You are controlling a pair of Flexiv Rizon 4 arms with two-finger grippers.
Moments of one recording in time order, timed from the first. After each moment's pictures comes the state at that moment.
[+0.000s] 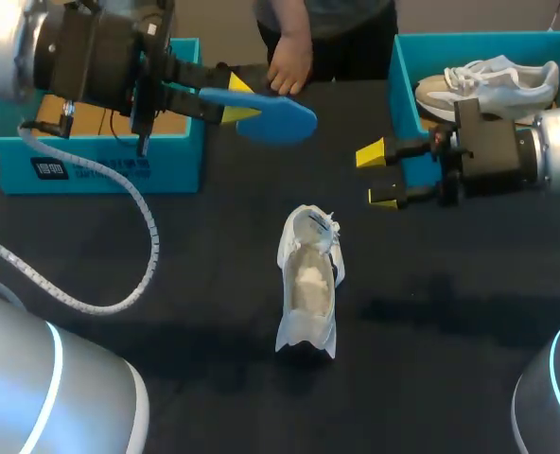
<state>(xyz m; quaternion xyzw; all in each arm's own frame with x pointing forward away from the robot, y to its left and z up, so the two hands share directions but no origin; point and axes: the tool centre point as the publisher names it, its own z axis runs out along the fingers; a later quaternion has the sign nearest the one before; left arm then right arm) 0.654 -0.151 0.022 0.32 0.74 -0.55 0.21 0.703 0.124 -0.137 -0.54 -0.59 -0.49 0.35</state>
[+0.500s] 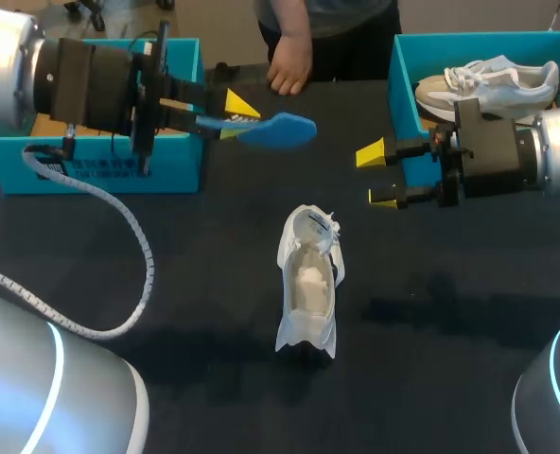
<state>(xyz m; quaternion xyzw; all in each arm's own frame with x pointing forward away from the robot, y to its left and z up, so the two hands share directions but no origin) 0.650 -0.149 0.009 0.35 0.72 -0.54 0.26 0.703 0.124 -0.137 -0.54 -0.59 -0.49 0.35</state>
